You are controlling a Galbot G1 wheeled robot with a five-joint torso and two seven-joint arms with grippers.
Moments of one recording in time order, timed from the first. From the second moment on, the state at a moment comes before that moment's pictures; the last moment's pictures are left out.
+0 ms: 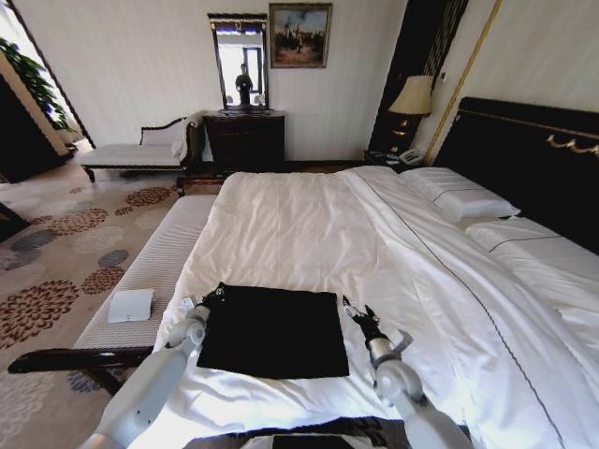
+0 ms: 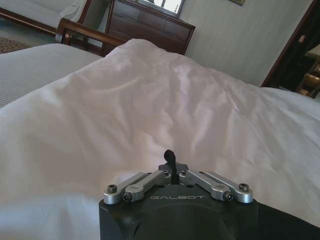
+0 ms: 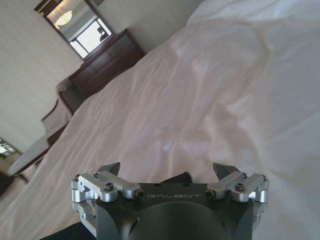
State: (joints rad) left arm 0.98 -1.01 -0.19 -1.43 -0.96 0.07 -0.14; right arm -1.25 1.10 0.32 1.77 1.14 -0.15 0.19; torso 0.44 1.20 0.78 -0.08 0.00
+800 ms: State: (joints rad) left arm 0.97 -0.99 -0.16 -1.49 -0.97 0.07 -0.18; right arm -1.03 1.16 0.26 1.39 1.20 -0.21 0.03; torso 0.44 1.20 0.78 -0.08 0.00
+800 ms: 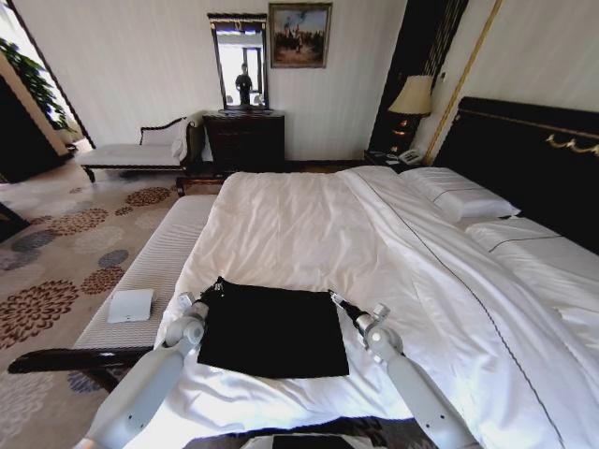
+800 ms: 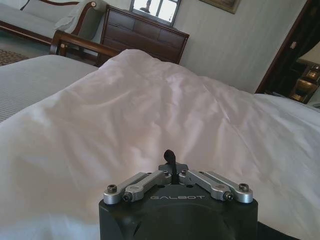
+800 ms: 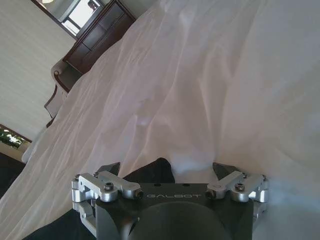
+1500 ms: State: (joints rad) left arm 0.94 -1.00 -0.12 -1.48 -0.97 0.07 -0.19; right arm -1.03 1.17 0.24 1.38 1.18 -0.22 0.02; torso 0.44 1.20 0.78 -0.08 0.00
